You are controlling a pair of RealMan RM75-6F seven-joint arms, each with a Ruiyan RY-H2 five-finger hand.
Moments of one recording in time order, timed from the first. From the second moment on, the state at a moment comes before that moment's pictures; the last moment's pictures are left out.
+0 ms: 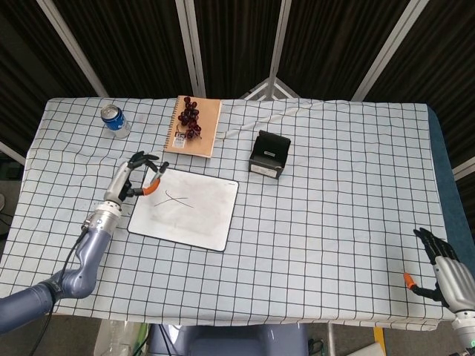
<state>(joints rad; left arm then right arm) -0.64 -1.54 -0.40 -1.32 1.08 0.85 -0.58 0.08 -0.94 0.01 -1.74 -1.41 1.25 0.30</state>
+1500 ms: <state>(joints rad) -0.79 -1.82 -0.37 -1.09 1.06 0.75 -0.52 0.09 -0.93 0.01 -1.74 -1.40 1.23 0.34</state>
